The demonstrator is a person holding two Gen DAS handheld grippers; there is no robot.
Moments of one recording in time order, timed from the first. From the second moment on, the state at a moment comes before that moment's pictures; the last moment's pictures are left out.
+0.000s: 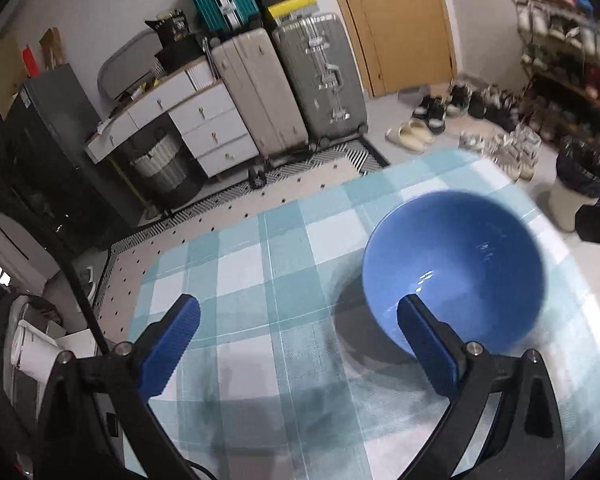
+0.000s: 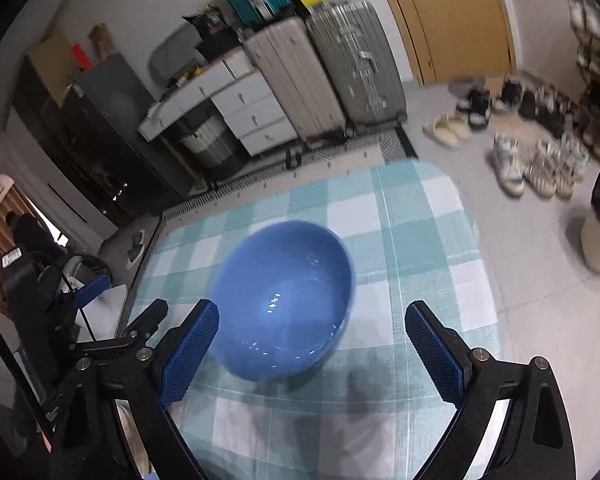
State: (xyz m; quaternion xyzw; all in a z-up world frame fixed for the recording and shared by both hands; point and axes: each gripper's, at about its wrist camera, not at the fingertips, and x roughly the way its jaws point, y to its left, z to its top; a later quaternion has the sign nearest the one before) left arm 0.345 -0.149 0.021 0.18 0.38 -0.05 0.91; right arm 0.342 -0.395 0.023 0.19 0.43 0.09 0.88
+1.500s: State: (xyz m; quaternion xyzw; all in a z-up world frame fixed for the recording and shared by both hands) left arm 0.401 -0.190 -0.068 0.11 0.52 -0.16 0.83; right arm 0.415 -0.383 -0.072 0.21 0.54 0.06 0.81
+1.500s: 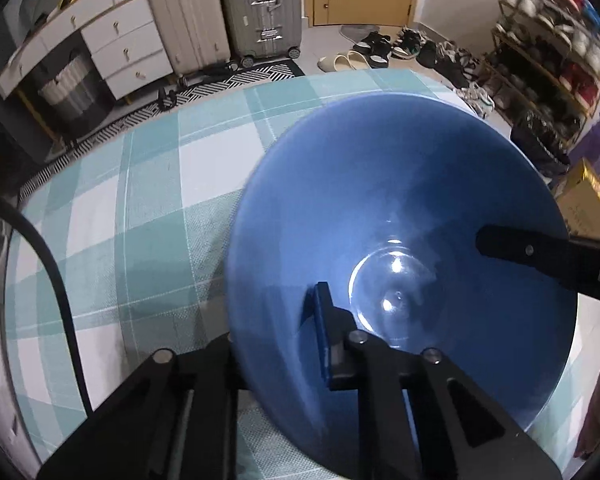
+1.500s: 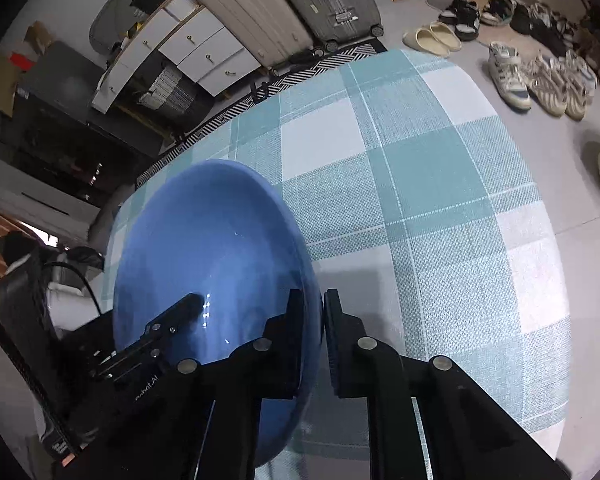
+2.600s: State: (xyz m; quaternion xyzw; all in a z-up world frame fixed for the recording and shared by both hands) left arm 0.383 -0.178 -0.048 0.09 0.54 -0.15 0.82; right arm 0.397 -0.381 -0.044 0.22 0.55 0.03 0.81
